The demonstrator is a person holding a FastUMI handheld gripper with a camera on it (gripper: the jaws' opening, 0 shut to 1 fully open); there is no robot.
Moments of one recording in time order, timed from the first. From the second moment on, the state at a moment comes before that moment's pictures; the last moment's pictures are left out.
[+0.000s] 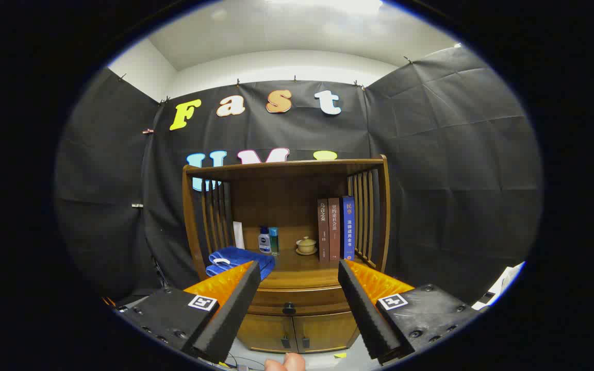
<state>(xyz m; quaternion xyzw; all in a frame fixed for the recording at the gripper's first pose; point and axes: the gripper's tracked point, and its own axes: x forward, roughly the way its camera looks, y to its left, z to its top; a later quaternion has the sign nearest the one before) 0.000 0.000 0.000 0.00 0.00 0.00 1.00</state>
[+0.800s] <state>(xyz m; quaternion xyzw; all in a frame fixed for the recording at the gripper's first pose) 0.000 0.003 0.002 0.00 0.00 0.01 1.00</state>
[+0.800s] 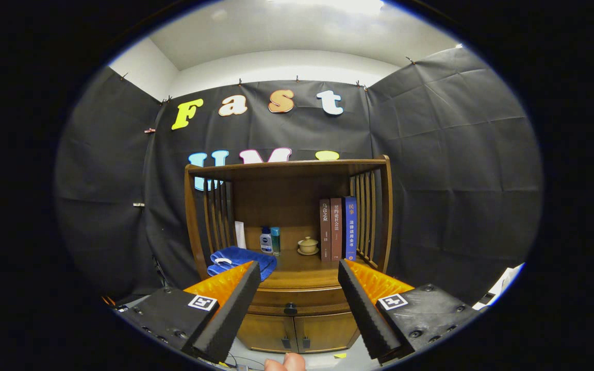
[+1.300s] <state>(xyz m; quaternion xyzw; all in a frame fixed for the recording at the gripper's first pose) 0.000 0.003 -0.001 0.01 -0.01 0.01 1.00</state>
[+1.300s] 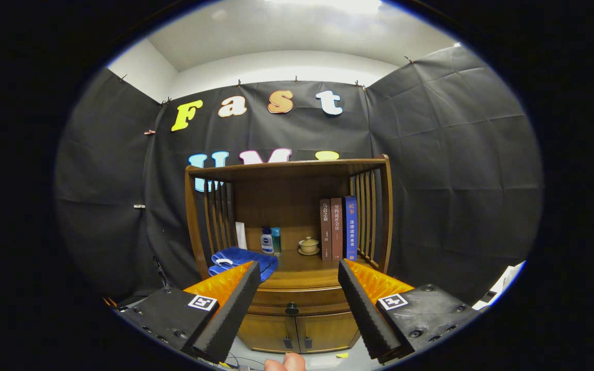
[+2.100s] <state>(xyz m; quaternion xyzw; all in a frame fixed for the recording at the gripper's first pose) 0.124 0.003 -0.211 -0.01 0.06 -0.04 1.00</state>
